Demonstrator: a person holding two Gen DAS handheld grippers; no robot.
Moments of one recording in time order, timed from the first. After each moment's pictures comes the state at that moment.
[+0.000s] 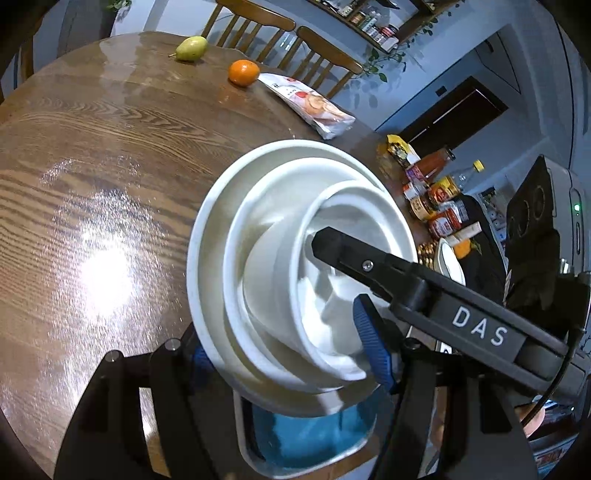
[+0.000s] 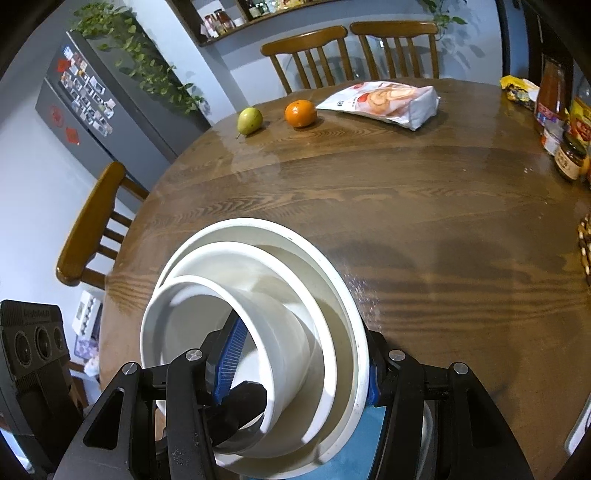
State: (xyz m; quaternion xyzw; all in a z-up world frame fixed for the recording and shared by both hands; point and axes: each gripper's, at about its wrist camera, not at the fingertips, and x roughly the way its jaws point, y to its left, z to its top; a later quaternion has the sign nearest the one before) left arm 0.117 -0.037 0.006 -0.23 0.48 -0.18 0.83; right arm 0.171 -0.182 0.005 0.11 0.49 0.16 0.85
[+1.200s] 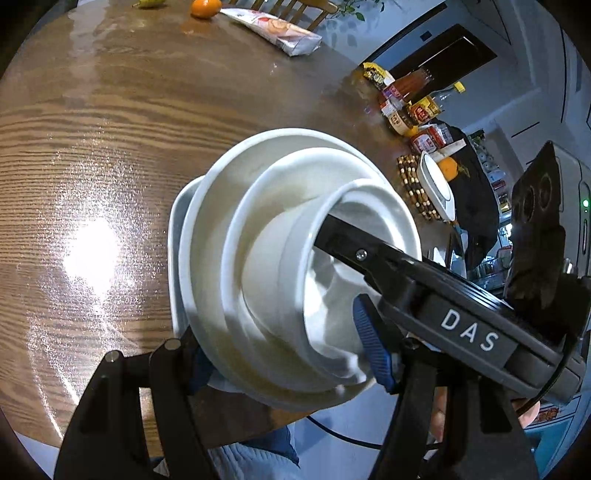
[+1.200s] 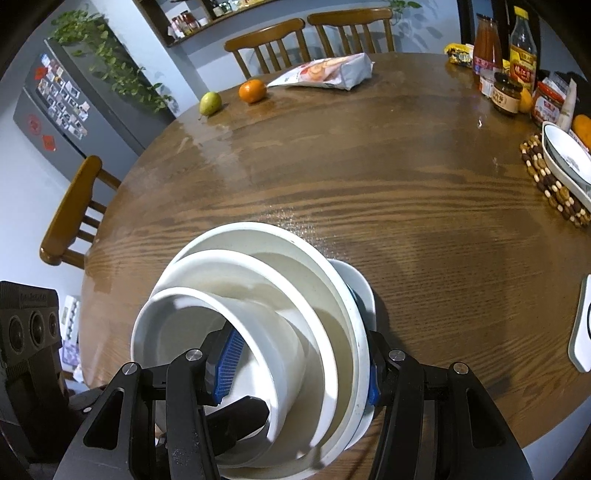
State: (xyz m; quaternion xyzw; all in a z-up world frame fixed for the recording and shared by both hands) left arm 0.067 -0.088 -0.025 -0.18 0.56 -0.24 0.78; right arm 0.094 -0.221 -0.023 0.12 0.51 0.10 0.85
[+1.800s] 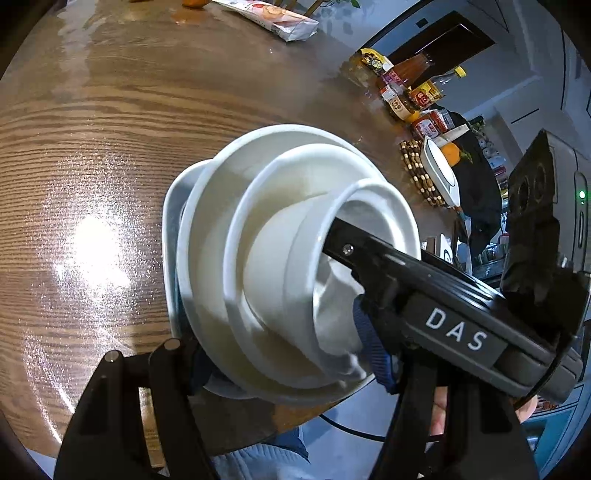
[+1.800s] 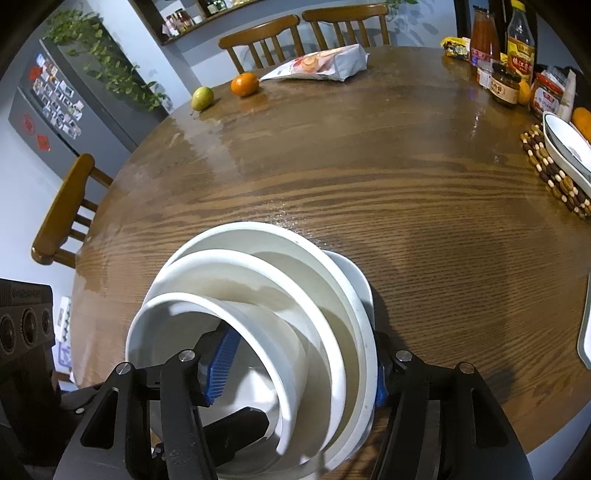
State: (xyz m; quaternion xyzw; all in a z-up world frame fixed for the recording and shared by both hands) left arm 0.071 -0.092 -0.036 -0.16 0.56 -0.25 0.77; right arm 0.094 -0.223 -0.040 0.12 0.51 0.10 0.85
